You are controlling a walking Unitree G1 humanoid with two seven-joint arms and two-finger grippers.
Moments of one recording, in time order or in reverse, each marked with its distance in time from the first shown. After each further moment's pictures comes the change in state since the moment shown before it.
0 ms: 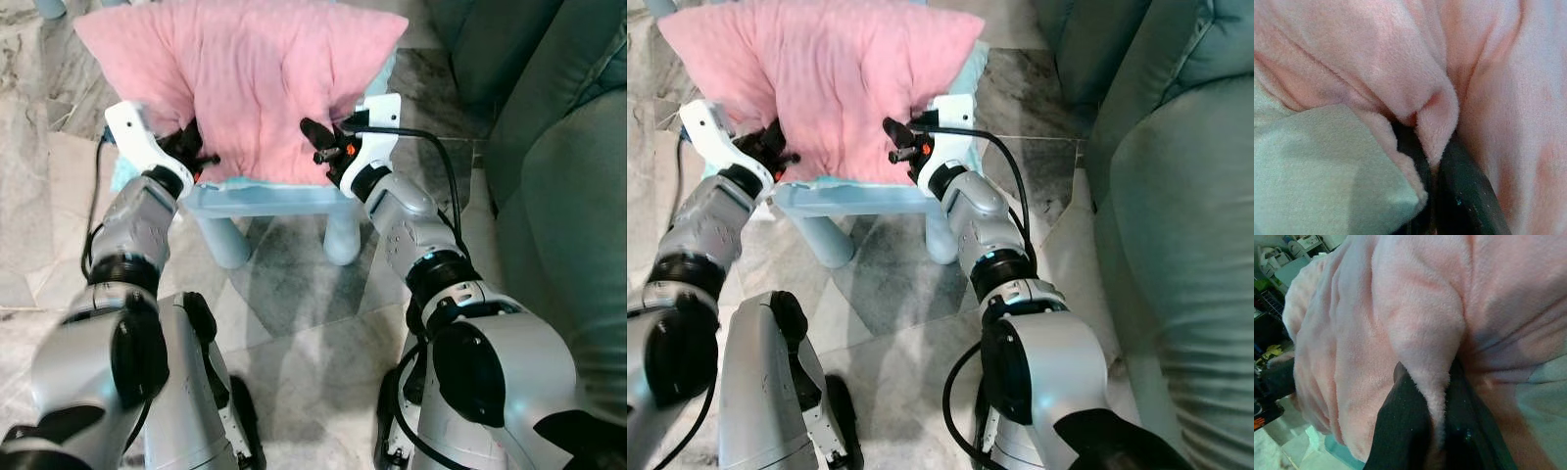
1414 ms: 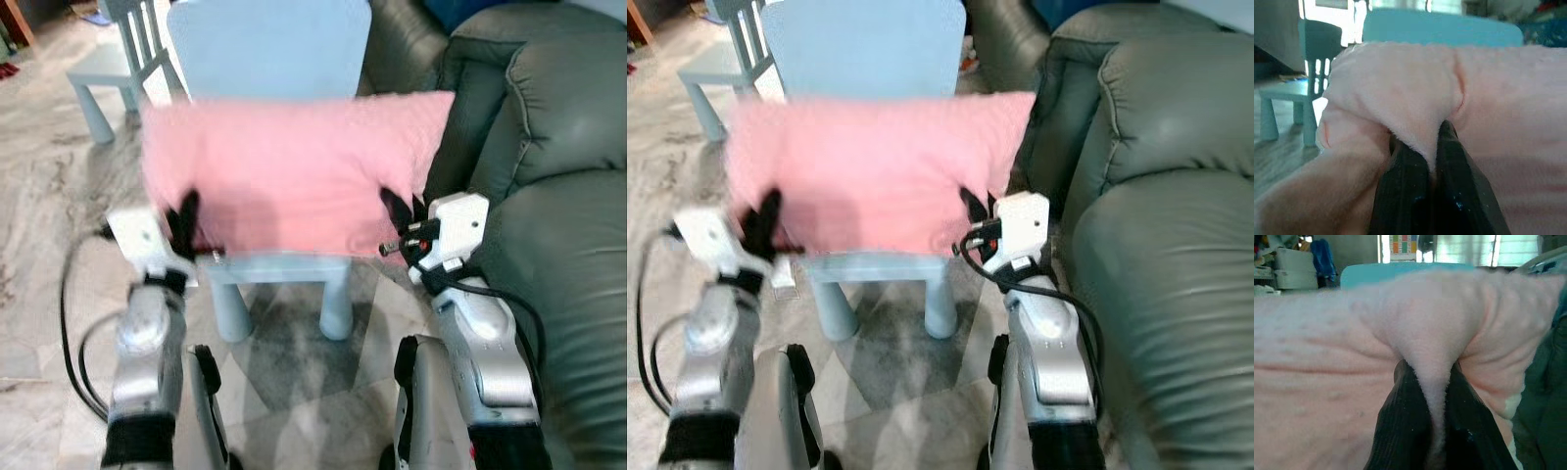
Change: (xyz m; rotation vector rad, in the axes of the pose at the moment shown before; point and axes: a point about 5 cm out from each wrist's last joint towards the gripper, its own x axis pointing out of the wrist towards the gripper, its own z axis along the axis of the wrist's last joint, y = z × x) left arm -0.108 -0.023 -0.063 0.258 -0.095 0.151; right arm -0.138 -0.001 -0.023 -0.303 -0.068 -0.301
